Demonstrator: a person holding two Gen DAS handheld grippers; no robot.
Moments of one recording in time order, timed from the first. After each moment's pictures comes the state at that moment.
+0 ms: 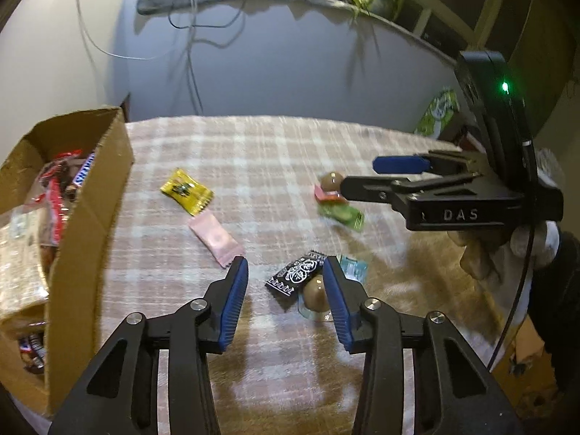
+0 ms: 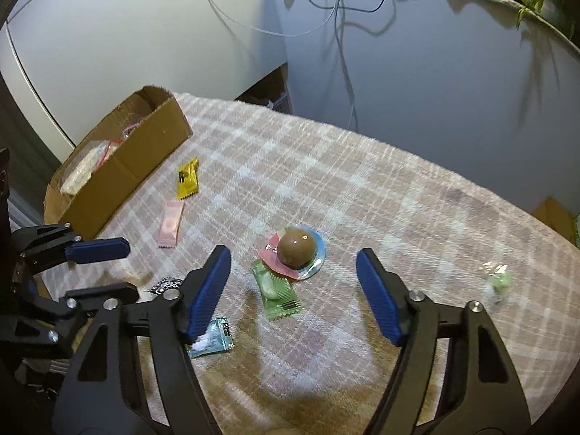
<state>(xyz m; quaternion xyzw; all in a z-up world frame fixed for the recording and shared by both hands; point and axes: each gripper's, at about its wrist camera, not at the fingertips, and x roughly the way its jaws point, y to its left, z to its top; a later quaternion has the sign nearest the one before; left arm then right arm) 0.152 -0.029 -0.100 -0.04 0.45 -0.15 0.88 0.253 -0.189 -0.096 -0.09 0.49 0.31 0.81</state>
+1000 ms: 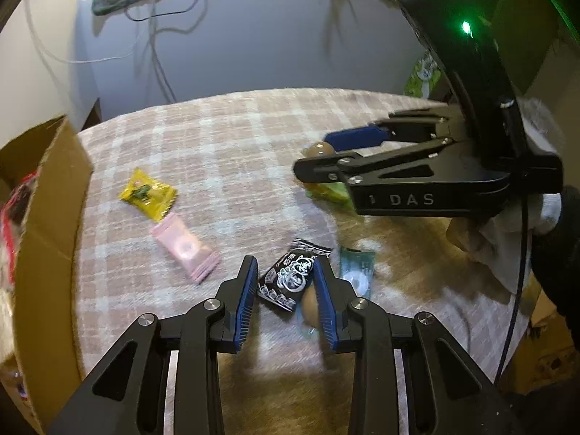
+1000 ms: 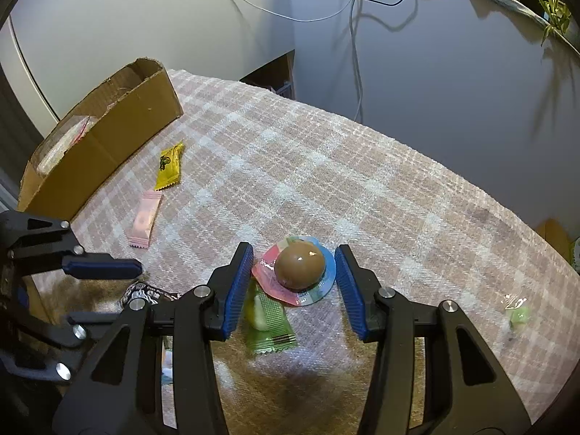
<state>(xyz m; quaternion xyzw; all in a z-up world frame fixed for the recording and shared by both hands) 0.178 -0.051 -0.124 0.02 0.48 -0.19 0.85 0.267 -0.164 -0.121 -0.15 0.49 0.30 0.81</state>
